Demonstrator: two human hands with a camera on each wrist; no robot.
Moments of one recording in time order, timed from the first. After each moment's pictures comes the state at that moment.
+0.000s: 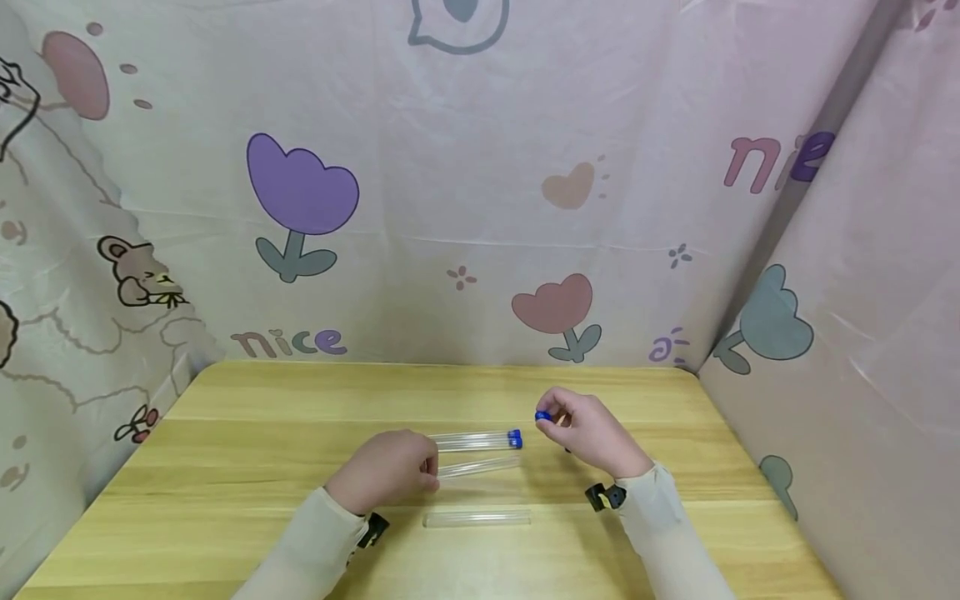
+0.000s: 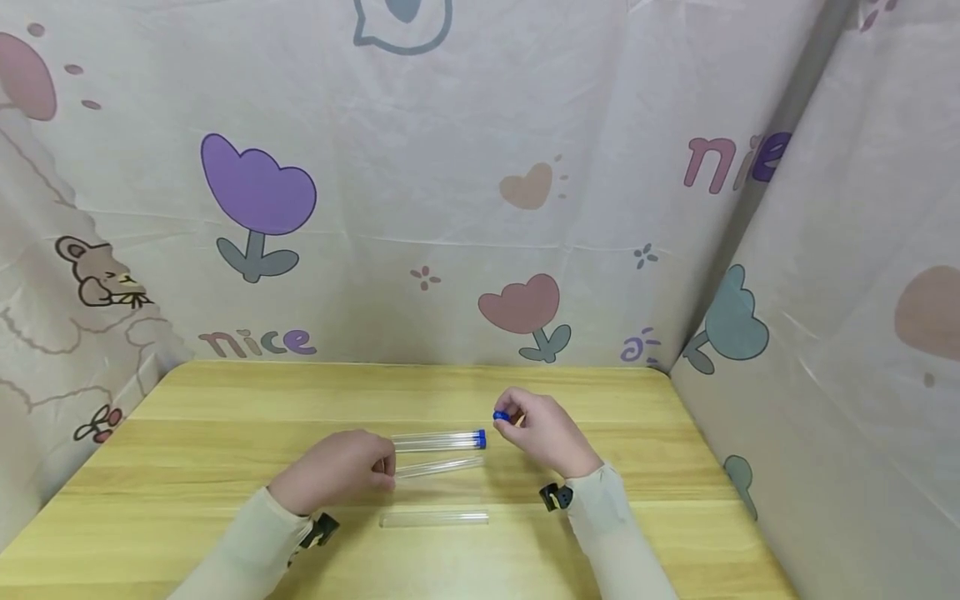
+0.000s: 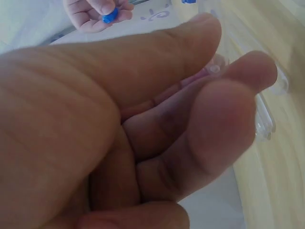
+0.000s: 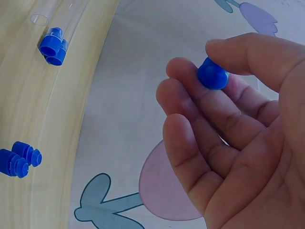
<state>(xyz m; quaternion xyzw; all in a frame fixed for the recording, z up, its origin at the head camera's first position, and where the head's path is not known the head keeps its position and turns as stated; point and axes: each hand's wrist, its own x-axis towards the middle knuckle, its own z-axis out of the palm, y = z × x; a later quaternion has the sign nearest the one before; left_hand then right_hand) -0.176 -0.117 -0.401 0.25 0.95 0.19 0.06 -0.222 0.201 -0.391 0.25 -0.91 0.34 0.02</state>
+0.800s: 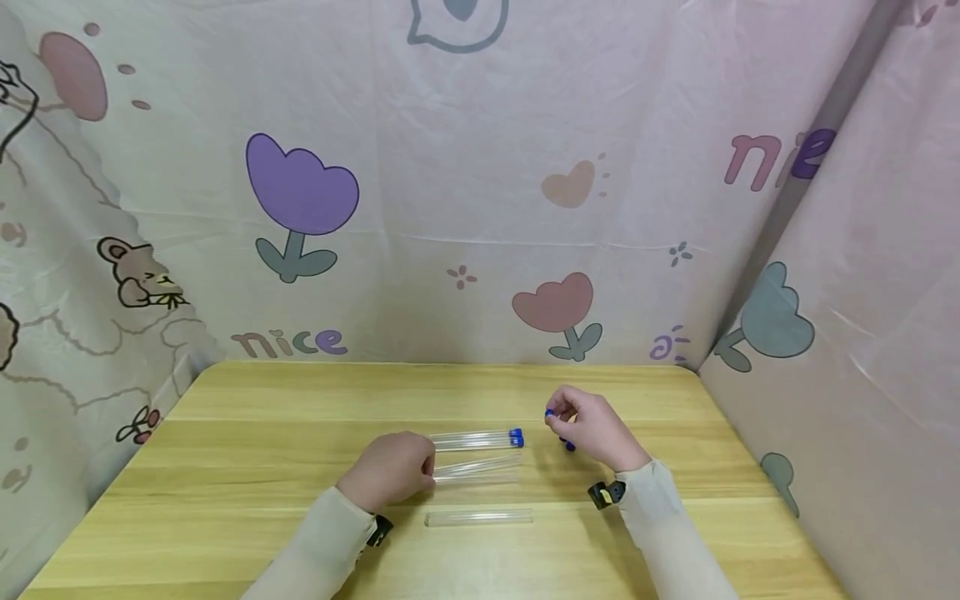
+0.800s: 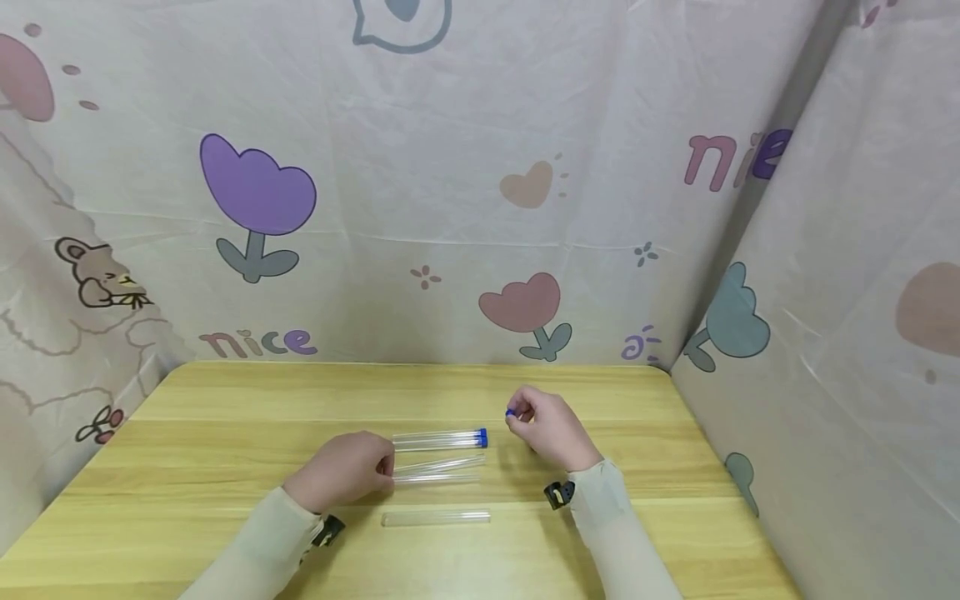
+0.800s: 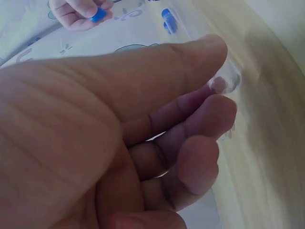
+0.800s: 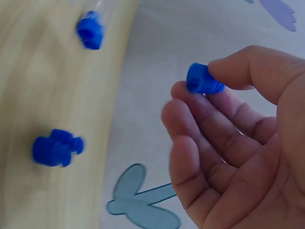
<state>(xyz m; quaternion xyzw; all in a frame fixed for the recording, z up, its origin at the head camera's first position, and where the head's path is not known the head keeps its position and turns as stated) -0.184 -0.116 -0.422 0.22 0.96 0.17 0.04 -0.234 0.208 -0.406 0.17 -0.92 0.36 0.02</state>
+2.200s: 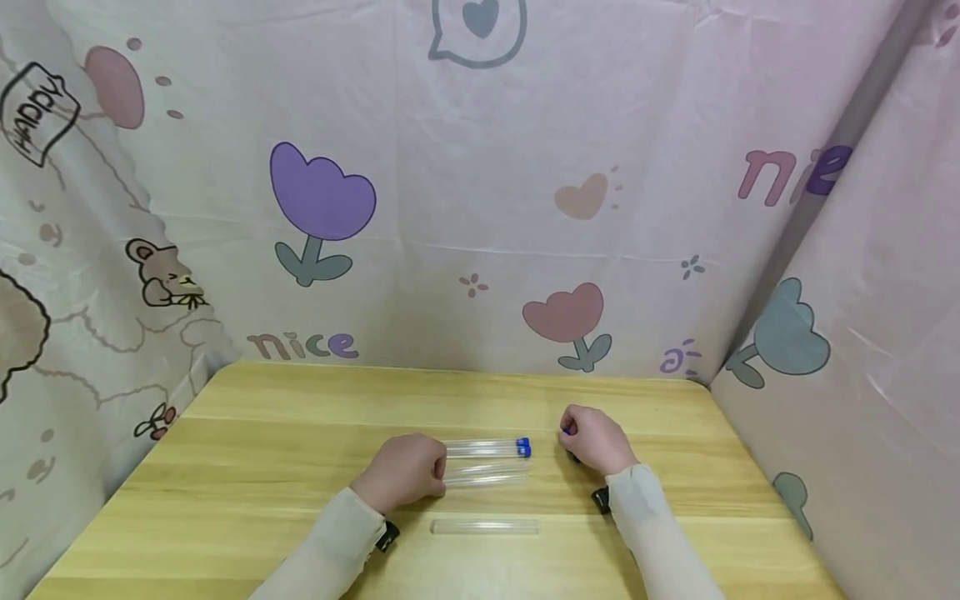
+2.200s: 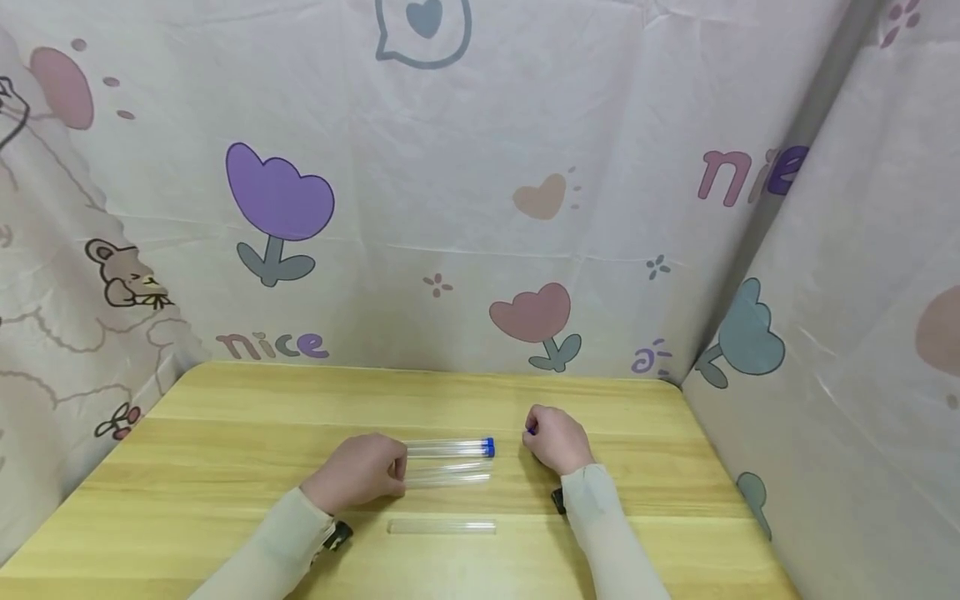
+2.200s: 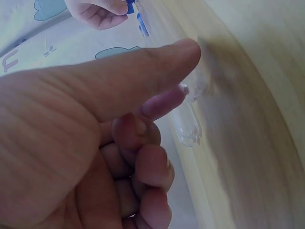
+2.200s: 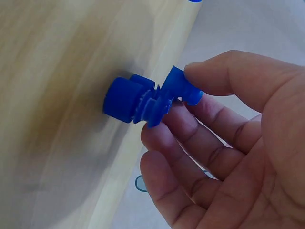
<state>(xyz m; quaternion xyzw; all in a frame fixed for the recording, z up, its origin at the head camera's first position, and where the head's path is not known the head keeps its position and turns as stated) -0.194 -0.117 -0.440 0.24 0.95 0.17 -0.01 -0.258 0.209 -0.444 0.11 -0.97 0.21 0.02</state>
